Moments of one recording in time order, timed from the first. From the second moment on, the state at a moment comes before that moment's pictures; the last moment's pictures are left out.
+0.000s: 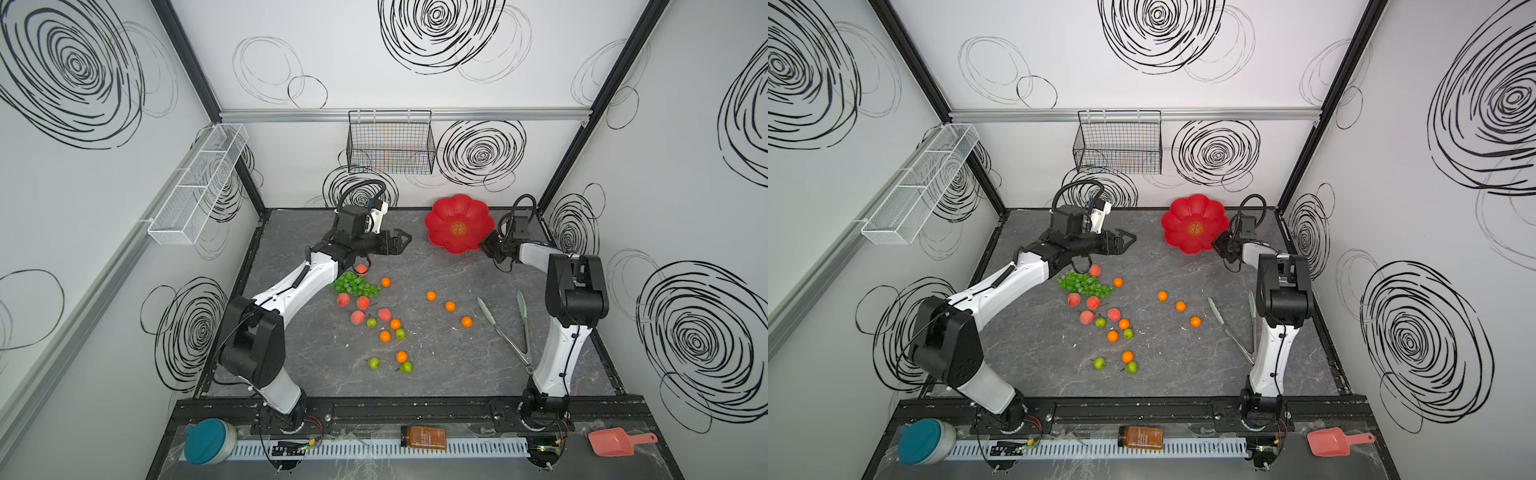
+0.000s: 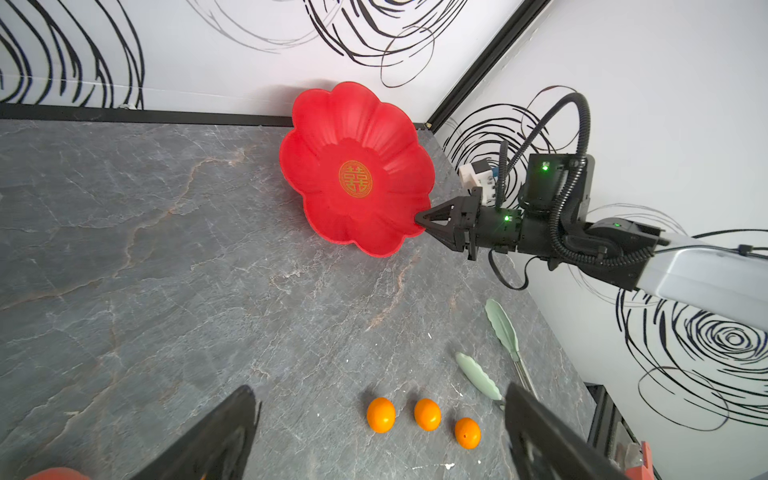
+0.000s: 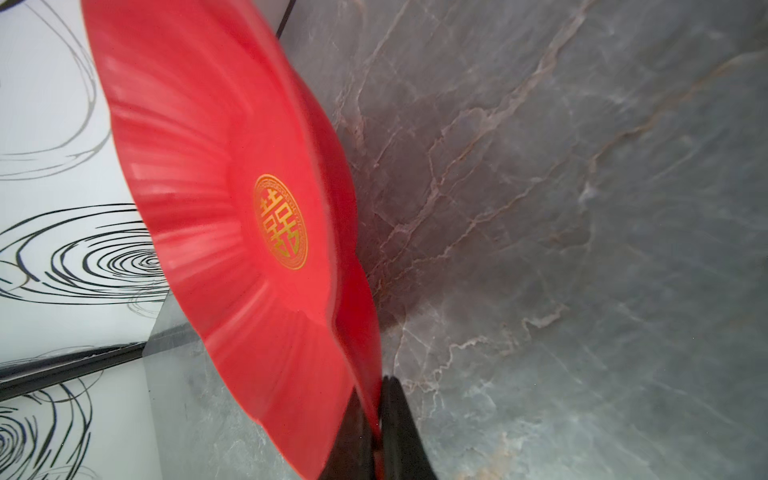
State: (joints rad) left arm -0.38 1.64 1.30 -0.17 0.45 -0.37; right arm -0.05 2.04 1.33 -0.11 -0.37 0.81
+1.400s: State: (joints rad) left arm -0.37 1.64 1.35 -0.37 0.41 -0.18; right arm 0.15 1.82 1.08 -0.14 -0.49 0.81
